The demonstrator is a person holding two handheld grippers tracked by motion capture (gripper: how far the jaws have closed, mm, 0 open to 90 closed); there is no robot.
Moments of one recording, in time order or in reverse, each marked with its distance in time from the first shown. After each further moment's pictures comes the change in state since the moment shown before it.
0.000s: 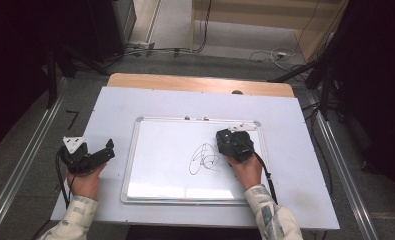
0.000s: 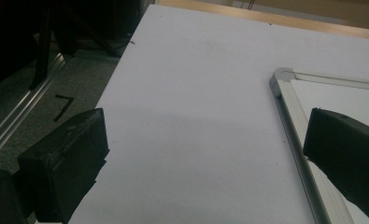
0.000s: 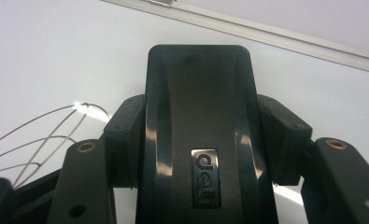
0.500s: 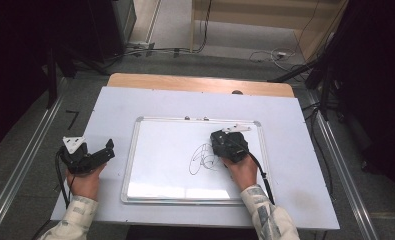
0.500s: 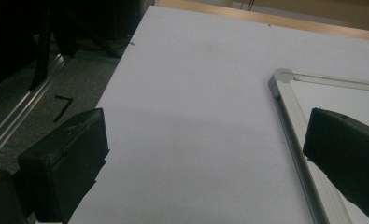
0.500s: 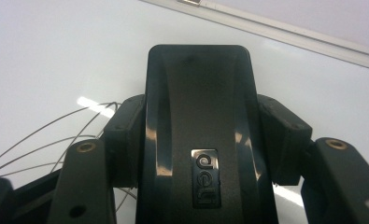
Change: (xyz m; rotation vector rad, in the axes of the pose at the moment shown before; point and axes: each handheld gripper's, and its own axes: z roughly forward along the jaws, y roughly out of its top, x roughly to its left) left arm 0.000 0.000 0.000 -0.004 -0.003 -0.003; right arm 0.014 0.001 0.005 0.013 0.023 -0.027
